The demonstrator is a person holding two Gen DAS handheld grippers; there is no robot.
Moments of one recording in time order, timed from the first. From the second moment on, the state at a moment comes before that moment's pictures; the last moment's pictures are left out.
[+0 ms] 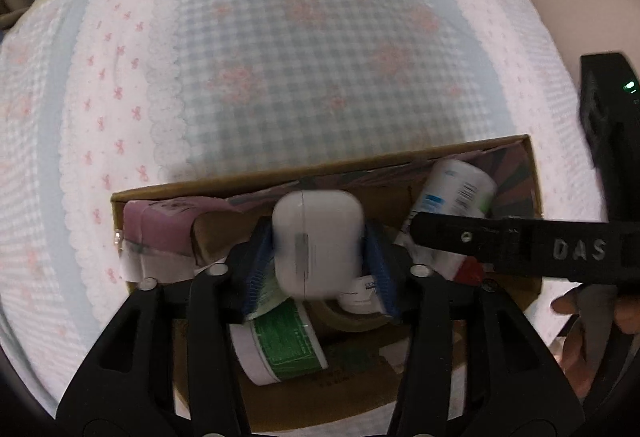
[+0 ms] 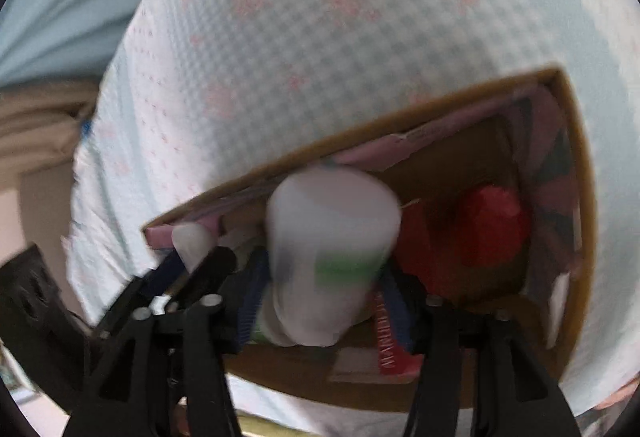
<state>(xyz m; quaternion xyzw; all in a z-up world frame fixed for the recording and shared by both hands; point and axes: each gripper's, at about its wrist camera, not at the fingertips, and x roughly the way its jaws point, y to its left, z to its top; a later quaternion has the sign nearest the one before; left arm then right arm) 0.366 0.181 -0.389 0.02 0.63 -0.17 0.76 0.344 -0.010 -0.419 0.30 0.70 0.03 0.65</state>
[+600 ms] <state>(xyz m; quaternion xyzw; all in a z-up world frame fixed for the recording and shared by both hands) 0.342 0.189 -0.363 0.02 0.62 -0.15 0.77 0.303 -0.042 -0.396 0.29 0.68 -0.03 0.67</state>
